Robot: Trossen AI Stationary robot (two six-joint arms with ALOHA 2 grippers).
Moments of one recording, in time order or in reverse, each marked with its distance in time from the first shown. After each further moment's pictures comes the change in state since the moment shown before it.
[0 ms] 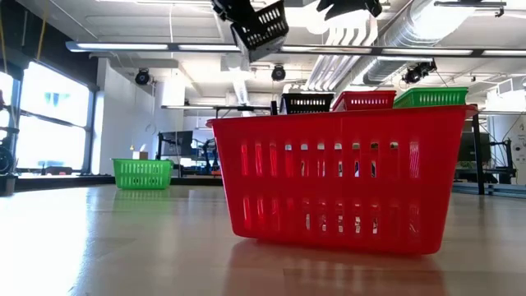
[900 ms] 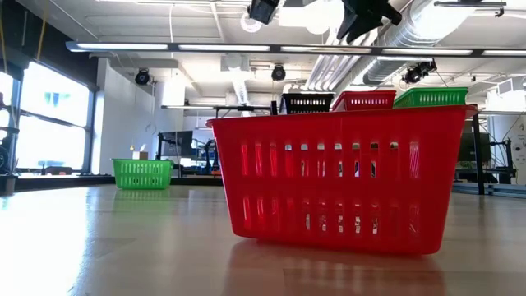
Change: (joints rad) left arm 0.261 0.061 0.204 0.369 0.292 0.046; right arm -0.149 -0.001 0.000 -0.121 0.207 0.027
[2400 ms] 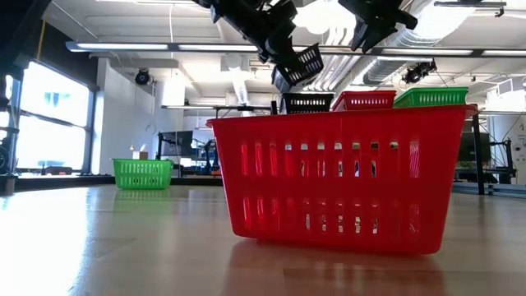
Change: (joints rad) left arm -0.041 0.310 0.066 -0.247 0.002 -0.008; right arm -0.029 0.000 0.000 -0.160 0.047 0.157
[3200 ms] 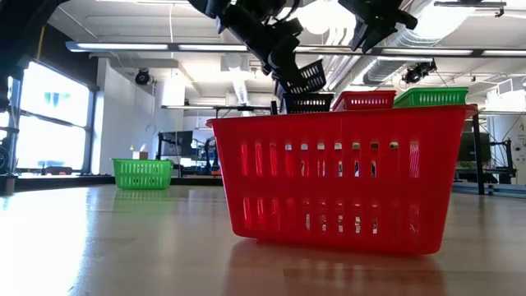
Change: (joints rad) left arm 0.003 0.054 0.000 -0.008 -0.003 0.007; right arm 0.000 0.000 0.000 0.000 -0.002 0.001
